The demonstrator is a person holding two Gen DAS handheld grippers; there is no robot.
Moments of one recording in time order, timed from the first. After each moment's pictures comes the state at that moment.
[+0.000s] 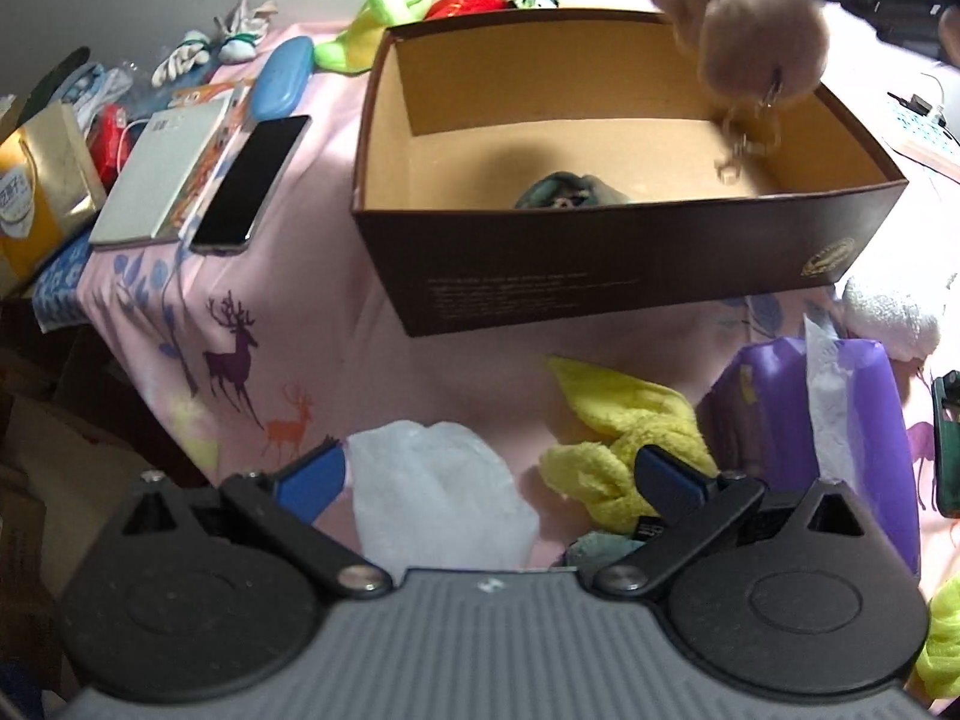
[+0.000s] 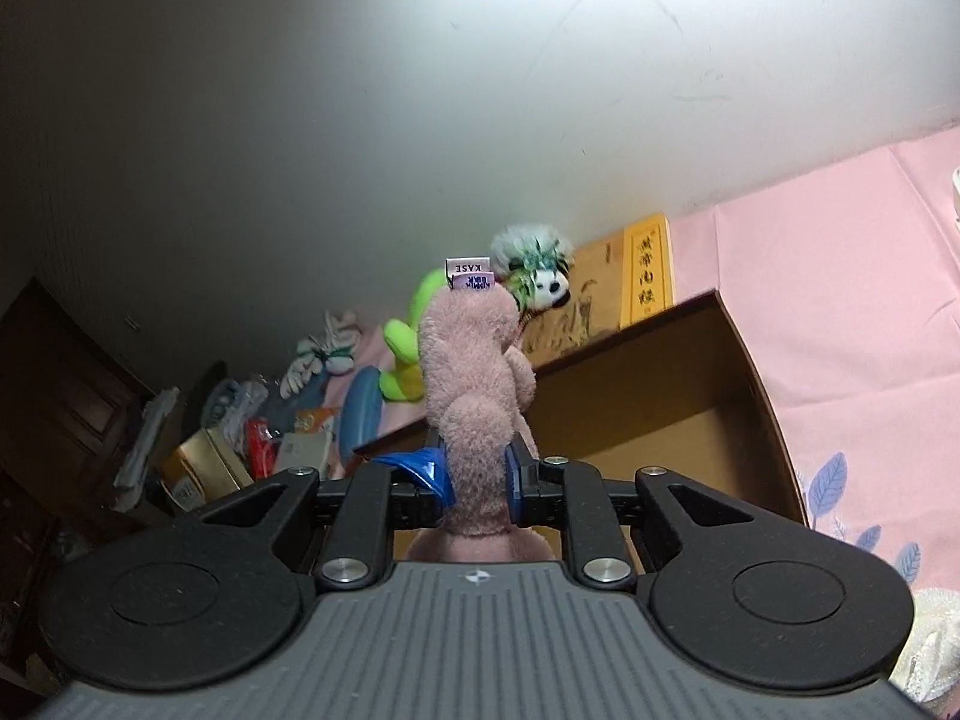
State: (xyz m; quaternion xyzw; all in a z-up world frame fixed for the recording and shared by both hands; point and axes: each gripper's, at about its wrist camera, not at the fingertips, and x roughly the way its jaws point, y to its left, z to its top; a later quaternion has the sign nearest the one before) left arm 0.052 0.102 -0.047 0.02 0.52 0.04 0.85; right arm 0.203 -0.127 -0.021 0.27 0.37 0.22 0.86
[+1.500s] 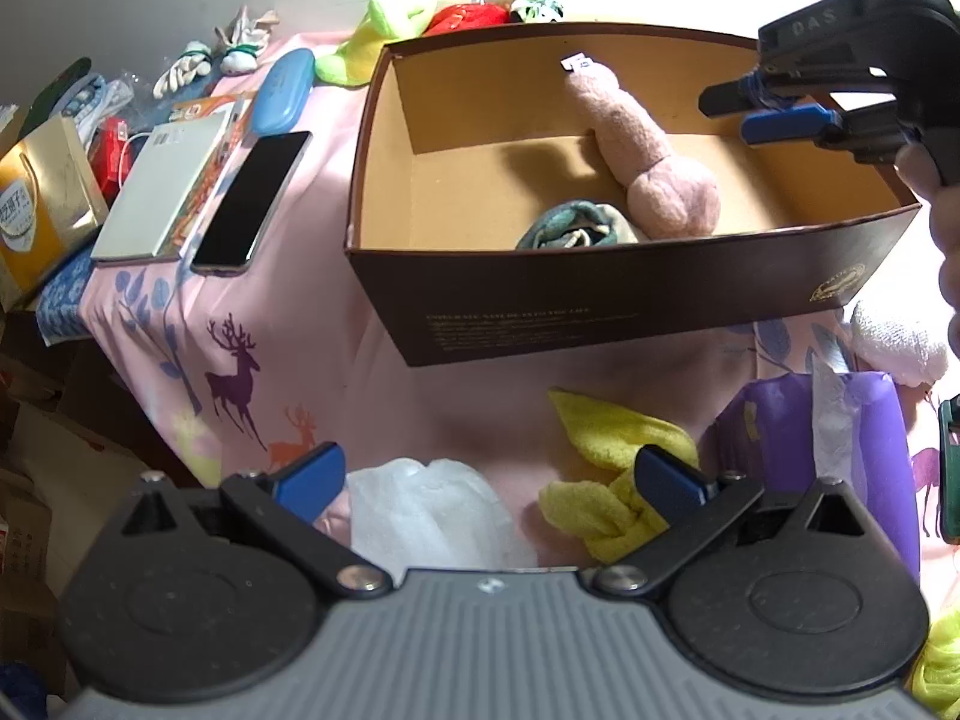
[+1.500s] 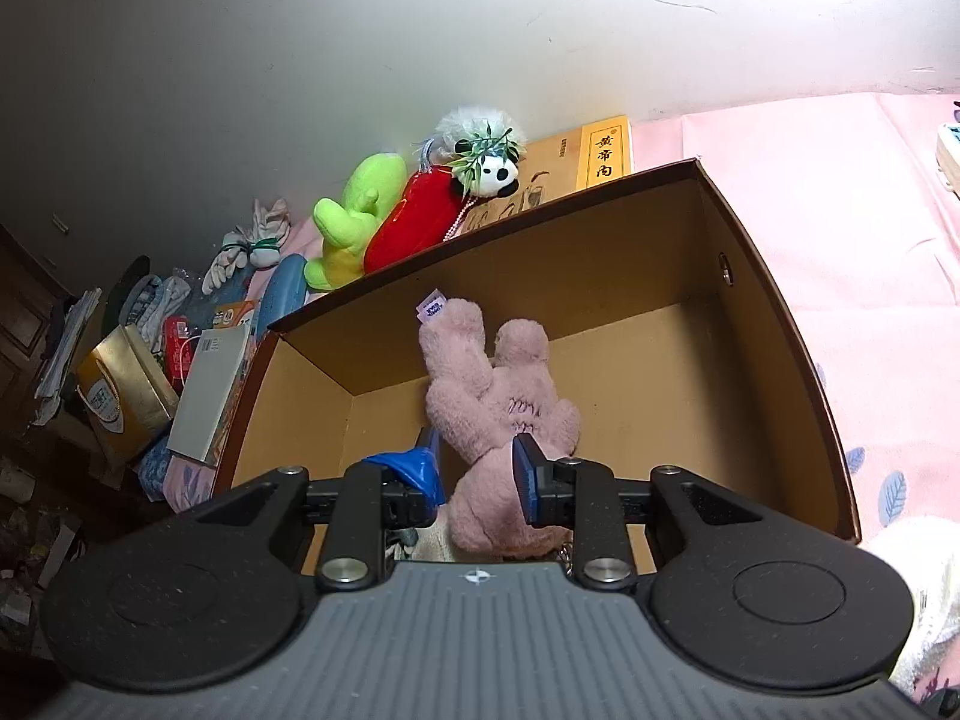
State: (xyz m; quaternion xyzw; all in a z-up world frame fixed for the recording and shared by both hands) left arm 0.066 0.098 -0.043 0.03 0.51 0.04 0.86; right arm 0.185 -0.094 -0.041 0.20 0.44 0.19 0.86
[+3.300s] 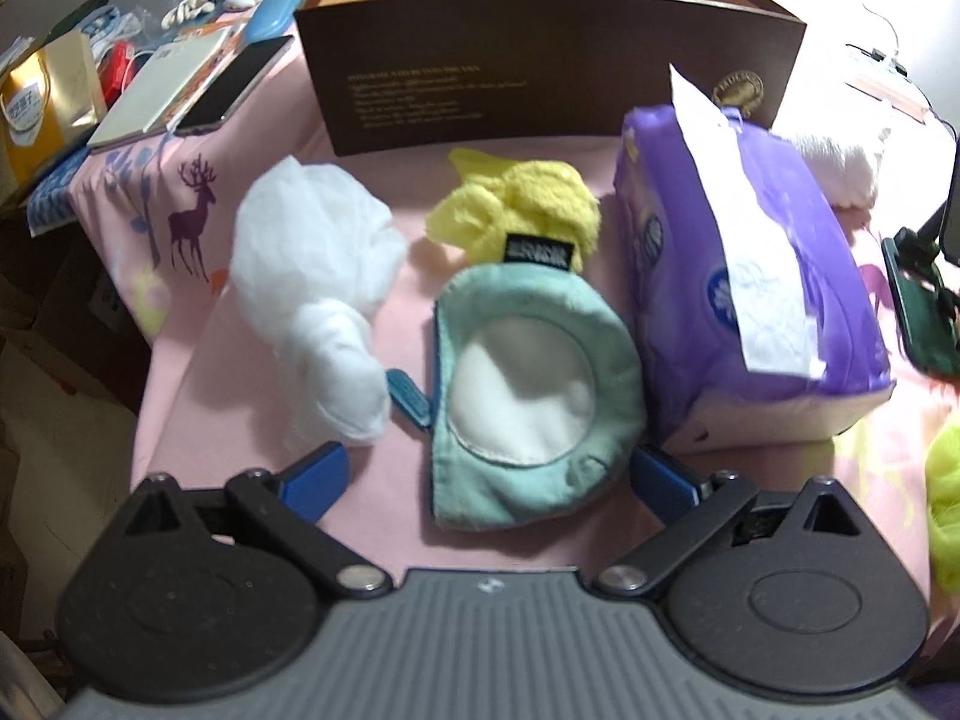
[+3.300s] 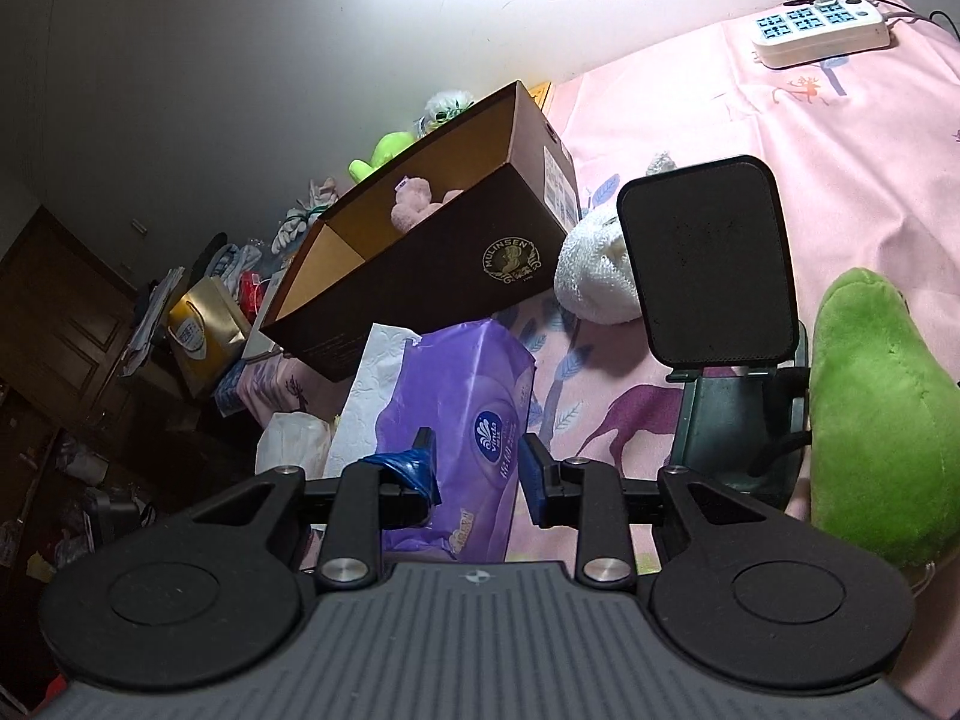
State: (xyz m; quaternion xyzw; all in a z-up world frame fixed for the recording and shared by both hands) left arm -0.060 0.042 -0.106 0.00 0.51 0.04 0.86; right arm -0.034 -0.254 -0.061 0.25 0.42 0.23 0.84
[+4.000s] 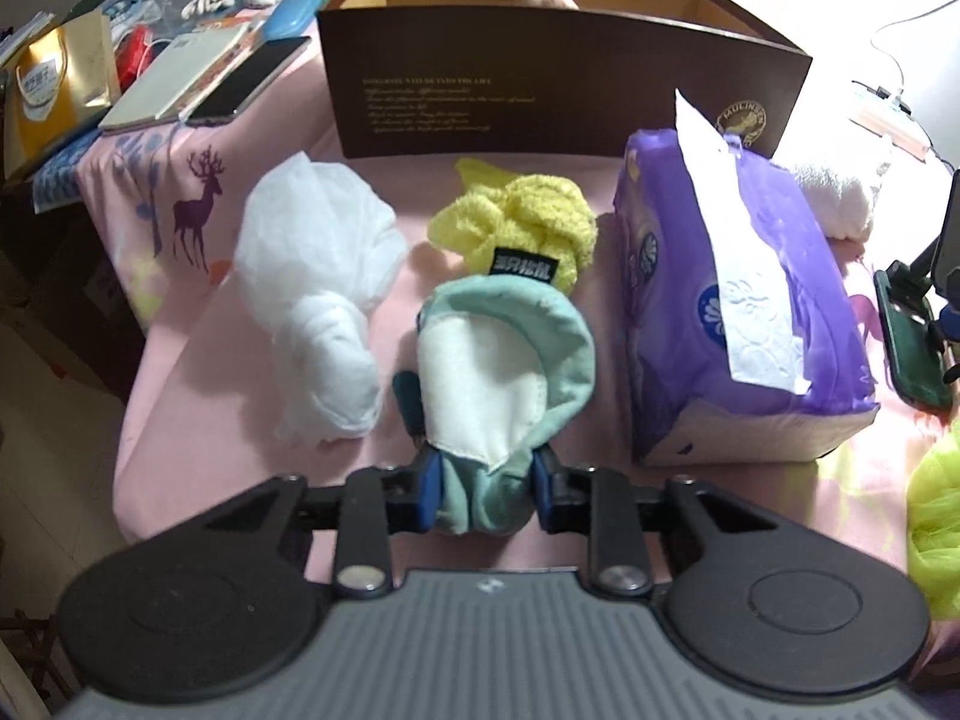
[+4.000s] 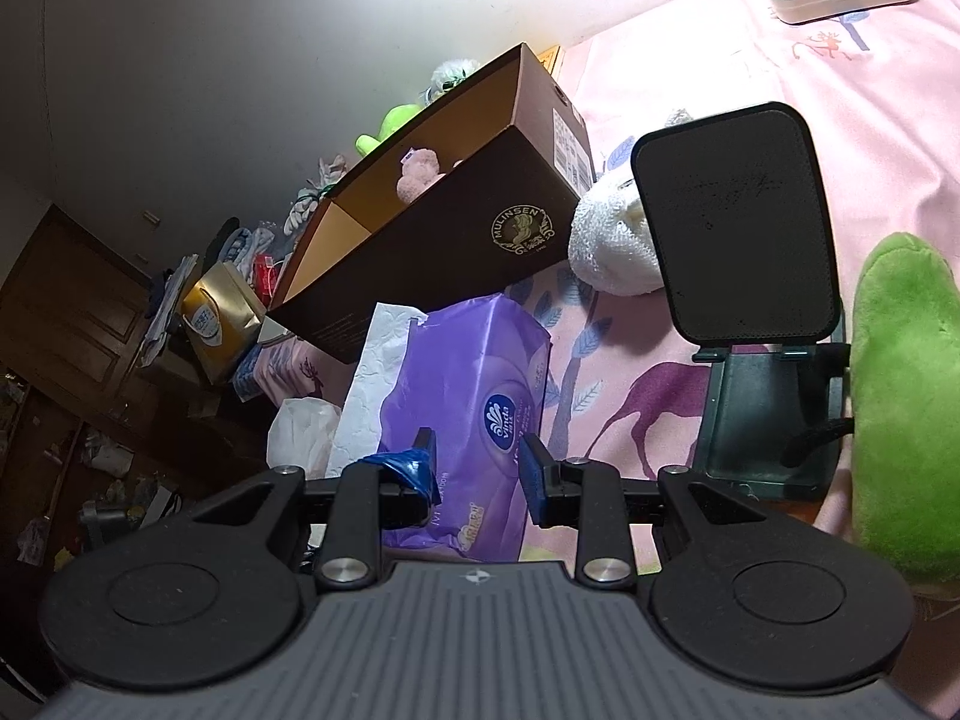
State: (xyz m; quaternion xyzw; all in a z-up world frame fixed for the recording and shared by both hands) left arm -0.069 0.048 -0.100 -0.04 0.49 0.05 0.87; right arm -0.021 -0.247 -0.073 0.27 0.44 0.26 0.82
